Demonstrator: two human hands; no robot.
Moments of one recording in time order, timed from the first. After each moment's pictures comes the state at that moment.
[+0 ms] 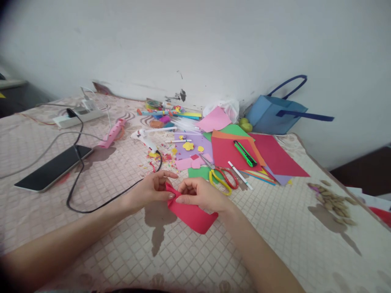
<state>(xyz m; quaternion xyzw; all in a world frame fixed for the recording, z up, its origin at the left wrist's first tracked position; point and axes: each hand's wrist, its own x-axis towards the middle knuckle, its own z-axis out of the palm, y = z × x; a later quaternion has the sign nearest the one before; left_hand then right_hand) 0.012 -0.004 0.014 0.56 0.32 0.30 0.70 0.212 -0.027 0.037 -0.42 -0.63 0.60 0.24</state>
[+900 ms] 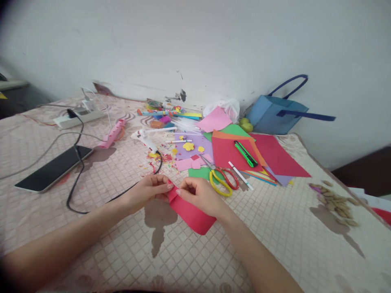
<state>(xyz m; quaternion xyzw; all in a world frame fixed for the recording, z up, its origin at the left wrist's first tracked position) 0.013 -0.003 0.015 0.46 0.34 0.30 0.77 0.201 -0.033 0.040 -0.49 -0.70 0.45 0.26</state>
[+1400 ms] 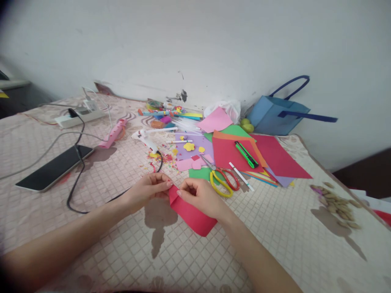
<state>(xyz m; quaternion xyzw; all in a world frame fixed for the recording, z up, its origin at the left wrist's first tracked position) 0.012 -0.003 0.017 0.46 0.35 0.33 0.75 0.202 -0.034 0.039 -0.49 -0.70 0.44 0.27</state>
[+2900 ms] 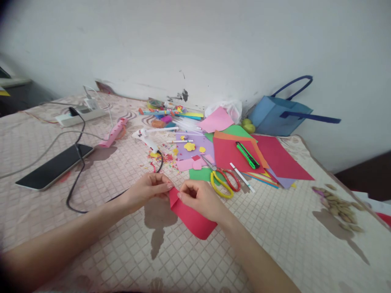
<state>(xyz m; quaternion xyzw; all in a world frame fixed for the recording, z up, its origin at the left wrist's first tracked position) 0.010 -0.001 0.015 0.47 0.34 0.31 0.75 0.200 -0.037 0.039 -0.48 -0.71 0.43 0.27</state>
